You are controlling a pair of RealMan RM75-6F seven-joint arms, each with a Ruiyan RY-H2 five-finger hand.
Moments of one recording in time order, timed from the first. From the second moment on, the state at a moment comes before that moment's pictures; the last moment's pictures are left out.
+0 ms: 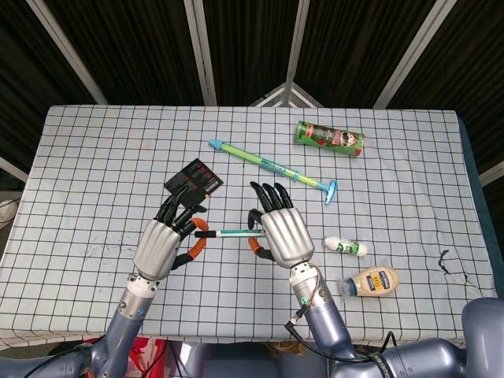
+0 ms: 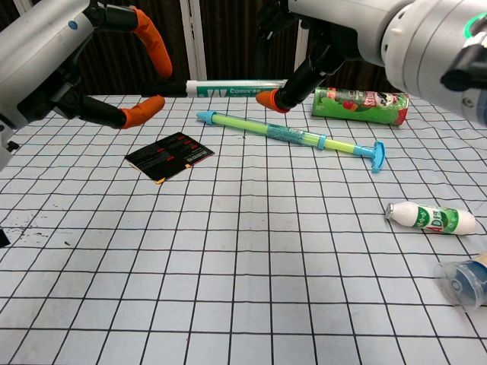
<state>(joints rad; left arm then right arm) -0.49 -1.73 -0.18 -1.58 1.70 1.49 0.30 0.83 -1.61 0.32 -2.14 -0.85 1.48 -0.85</state>
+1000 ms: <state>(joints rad) -0.50 -1.75 -0.18 -1.57 1.68 1.49 0.30 0.82 -1.60 0.31 -2.14 -0.85 1.48 -0.83</state>
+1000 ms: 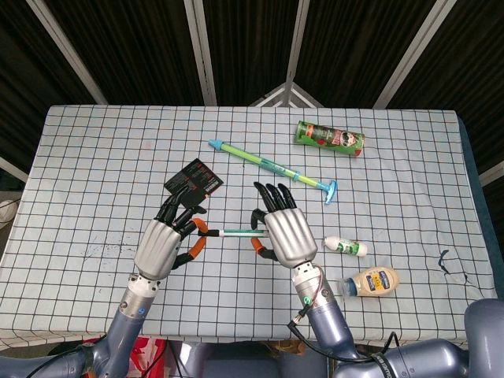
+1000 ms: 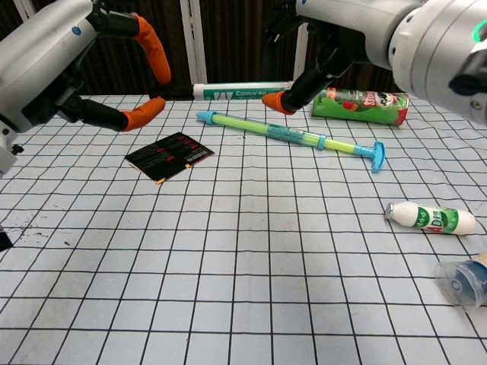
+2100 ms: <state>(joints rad) -0.52 -1.76 -0.19 -1.54 1.66 1.47 0.30 0.82 -1.59 0.31 -2.14 -0.85 1.48 -0.81</state>
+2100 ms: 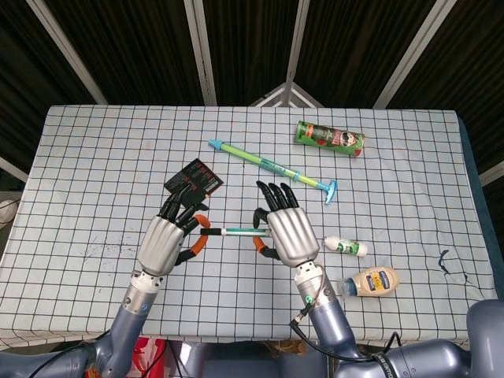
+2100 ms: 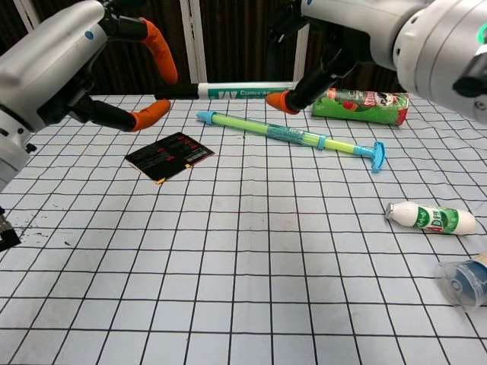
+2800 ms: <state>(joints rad) -0.53 -1.78 -0.18 -1.52 1.68 1.49 0.29 0.81 -1.58 0.30 -2.13 -0.86 1.46 -0.79</state>
